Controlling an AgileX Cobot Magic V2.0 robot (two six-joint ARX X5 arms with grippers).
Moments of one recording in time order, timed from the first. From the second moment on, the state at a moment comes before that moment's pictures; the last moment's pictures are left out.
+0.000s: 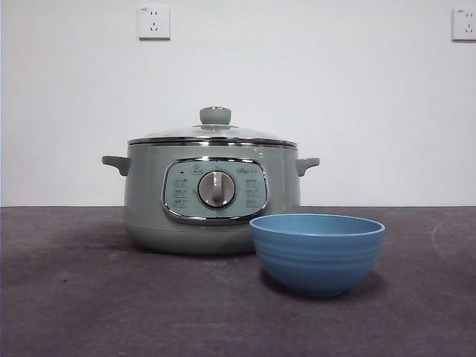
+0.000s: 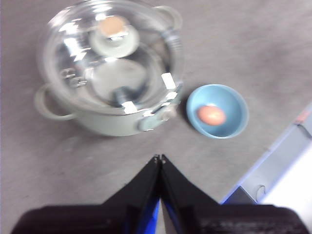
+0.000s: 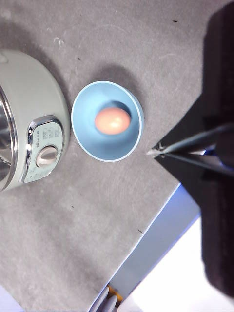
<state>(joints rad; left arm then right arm) -0.44 1.28 1.78 -1.33 0.19 0.11 0.63 0.59 0.83 -0.88 -0.16 0.16</state>
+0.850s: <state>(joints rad) 0.02 0.59 0.95 -0.25 0.22 0.18 0.63 0.59 0.83 -0.88 -0.16 0.16</state>
